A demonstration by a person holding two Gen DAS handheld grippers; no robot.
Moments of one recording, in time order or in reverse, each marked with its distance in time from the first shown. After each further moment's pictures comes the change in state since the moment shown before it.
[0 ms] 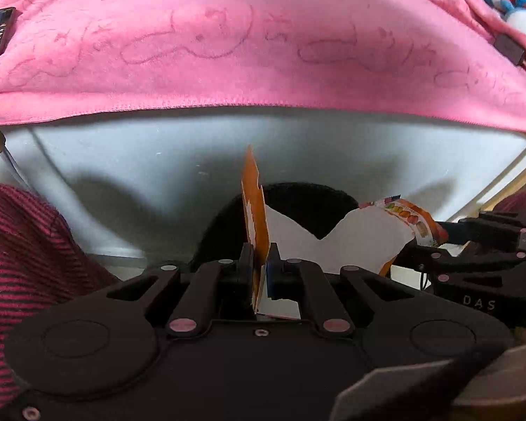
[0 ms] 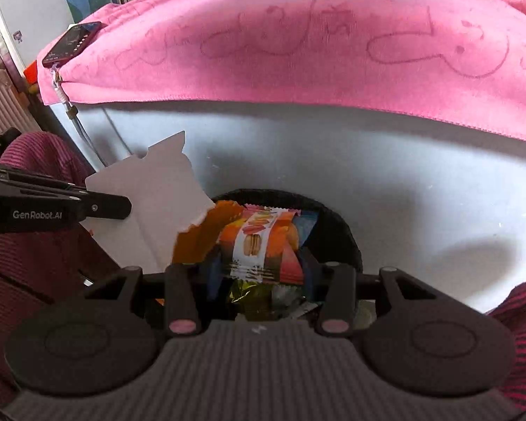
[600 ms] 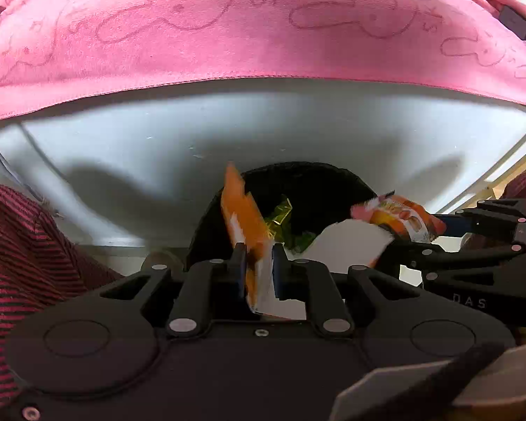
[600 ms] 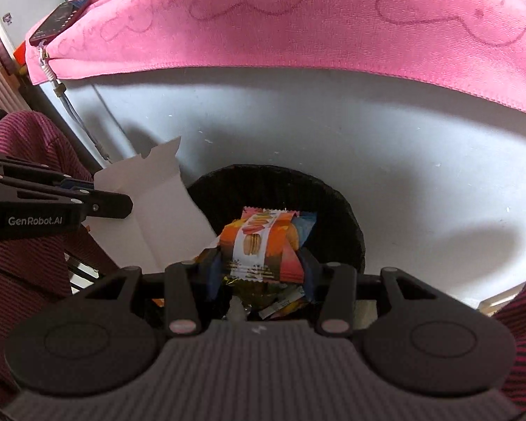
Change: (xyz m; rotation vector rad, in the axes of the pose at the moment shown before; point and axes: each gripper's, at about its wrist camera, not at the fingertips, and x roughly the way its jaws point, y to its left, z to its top) left arm 0.025 -0.008 0.007 0.028 0.062 0.017; right arm 0.020 -0.001 -0.003 0.003 0.073 -0.015
